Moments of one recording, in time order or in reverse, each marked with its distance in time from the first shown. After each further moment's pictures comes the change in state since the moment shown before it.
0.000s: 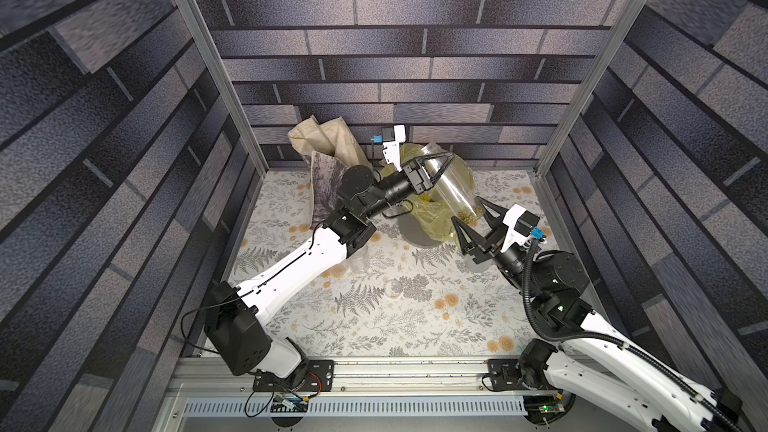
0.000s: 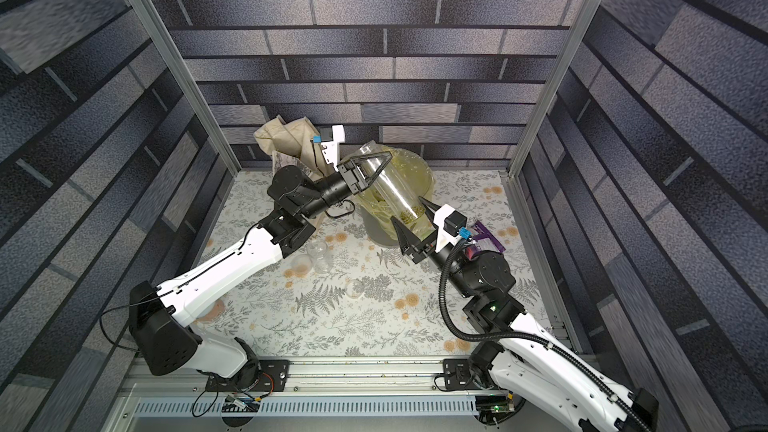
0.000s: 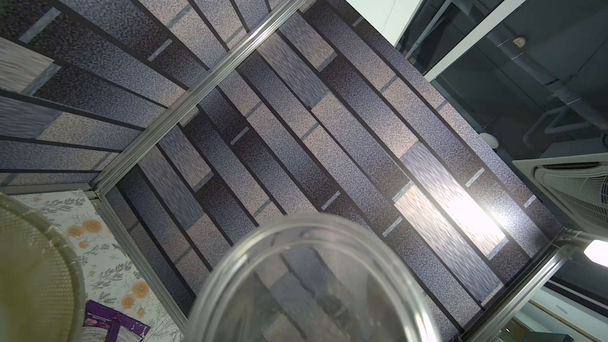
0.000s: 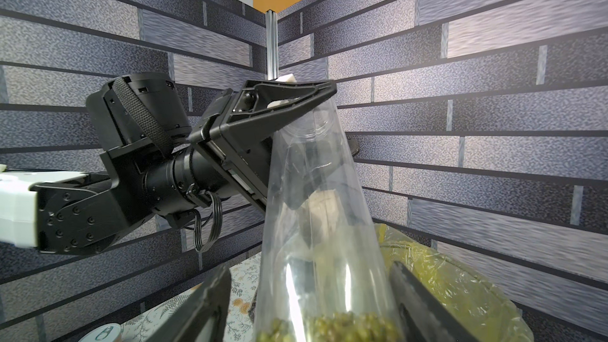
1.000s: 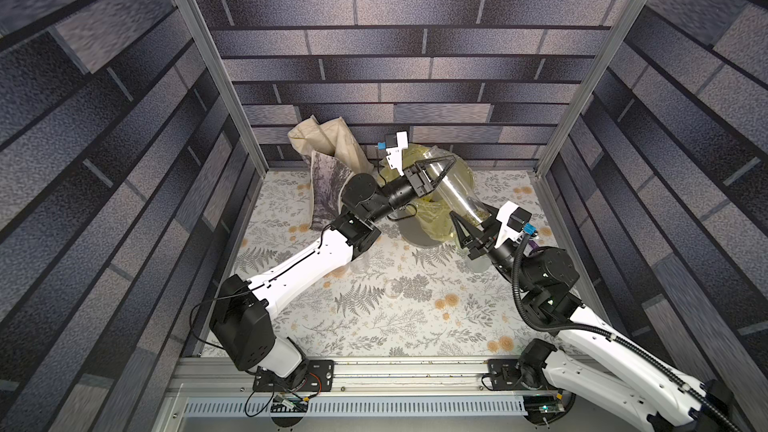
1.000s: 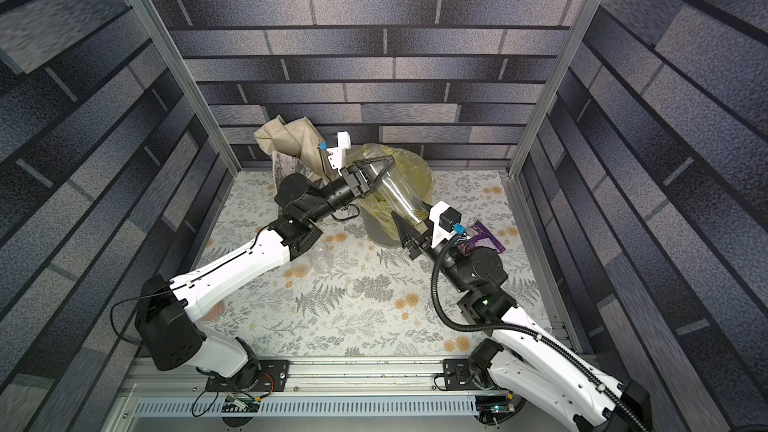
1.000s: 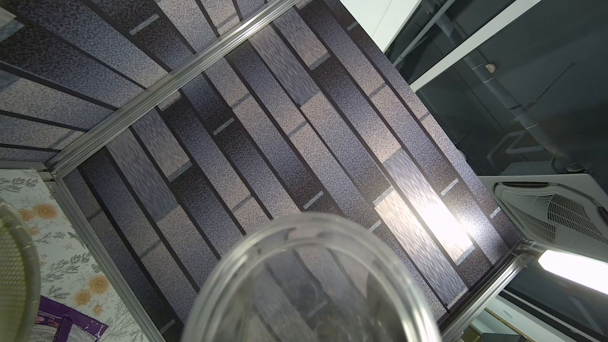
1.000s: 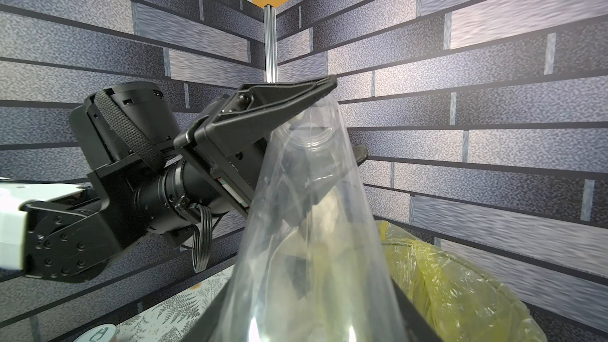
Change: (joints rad) left arm -0.007 0.029 -0.066 0.143 0.005 -0.122; right arm -0.039 0.042 -0.020 0.067 -0.037 0.023
